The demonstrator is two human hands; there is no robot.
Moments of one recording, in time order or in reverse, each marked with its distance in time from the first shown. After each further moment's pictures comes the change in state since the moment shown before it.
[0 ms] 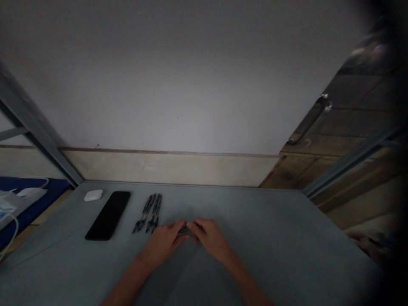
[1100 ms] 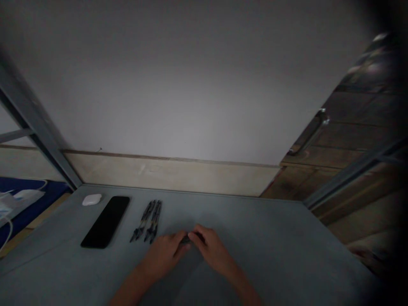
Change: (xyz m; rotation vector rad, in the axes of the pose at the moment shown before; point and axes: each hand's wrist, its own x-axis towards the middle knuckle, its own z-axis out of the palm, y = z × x) left_hand 0.002 0.006 0.003 -0.039 -0.016 -0.021; right_hand -0.001 -0.002 -0.006 -0.112 0.024 -0.101
